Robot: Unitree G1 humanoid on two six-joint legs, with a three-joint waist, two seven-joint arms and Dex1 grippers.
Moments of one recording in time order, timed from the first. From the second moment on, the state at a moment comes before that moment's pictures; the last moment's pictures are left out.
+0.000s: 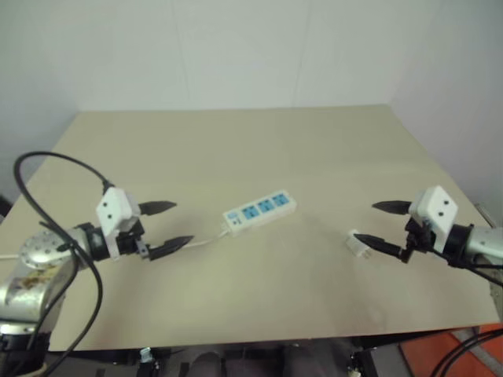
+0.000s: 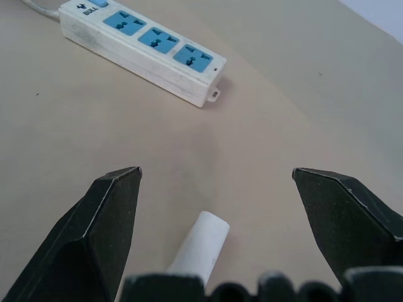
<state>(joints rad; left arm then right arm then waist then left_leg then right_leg) -0.14 0.83 0.24 -0.28 -0.51 0.37 -1.01 -0.14 -0.92 -0.26 -0.19 0.38 0.29 0.99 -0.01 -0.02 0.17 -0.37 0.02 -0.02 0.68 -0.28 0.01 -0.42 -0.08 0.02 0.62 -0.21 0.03</state>
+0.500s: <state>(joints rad) -0.14 0.82 0.24 -0.24 -0.49 0.32 -1.02 -0.14 -0.92 -0.27 -0.19 0.38 0.29 0.99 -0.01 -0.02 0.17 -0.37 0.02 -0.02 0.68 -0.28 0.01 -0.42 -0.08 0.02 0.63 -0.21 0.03</state>
